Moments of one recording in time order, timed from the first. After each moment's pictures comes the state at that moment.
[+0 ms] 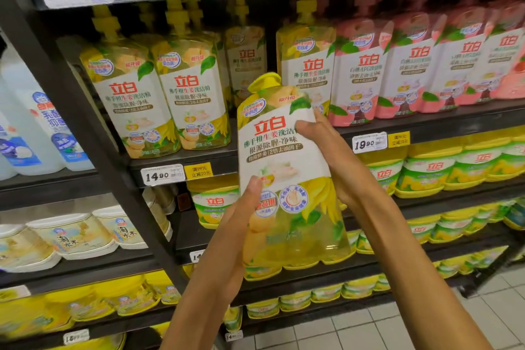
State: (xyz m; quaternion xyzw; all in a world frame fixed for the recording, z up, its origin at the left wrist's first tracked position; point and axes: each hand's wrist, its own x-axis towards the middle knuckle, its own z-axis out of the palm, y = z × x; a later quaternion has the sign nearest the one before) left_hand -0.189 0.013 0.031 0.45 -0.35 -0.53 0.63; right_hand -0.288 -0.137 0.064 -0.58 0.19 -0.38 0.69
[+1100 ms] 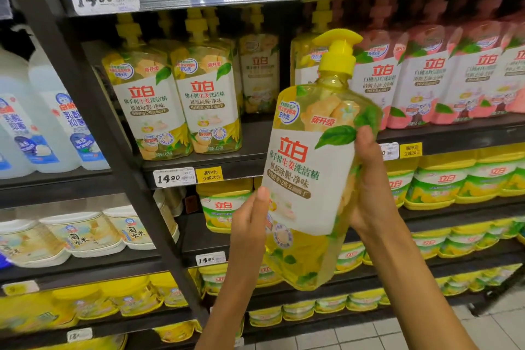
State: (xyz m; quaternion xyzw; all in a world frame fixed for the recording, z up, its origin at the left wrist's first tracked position) left_hand -0.182 -0.018 0.000 0.51 -0.42 -0.30 0.69; right_hand -0.296 -0.111 0.059 -0.49 0.08 -0.46 0.73
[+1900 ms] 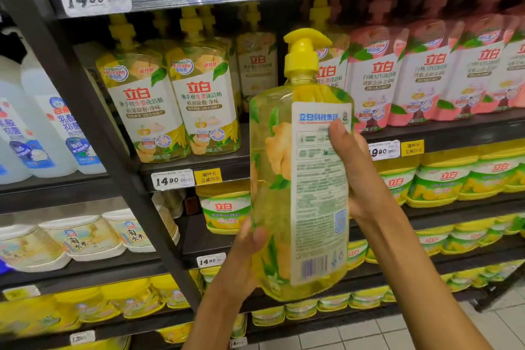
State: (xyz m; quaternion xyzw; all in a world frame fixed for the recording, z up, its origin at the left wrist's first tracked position) left_hand -0.165 -0.008 -0.023 0.39 -0.40 -0.51 0.65; right_hand -0.292 -0.128 0.063 -0.56 0.11 -0.44 0.70
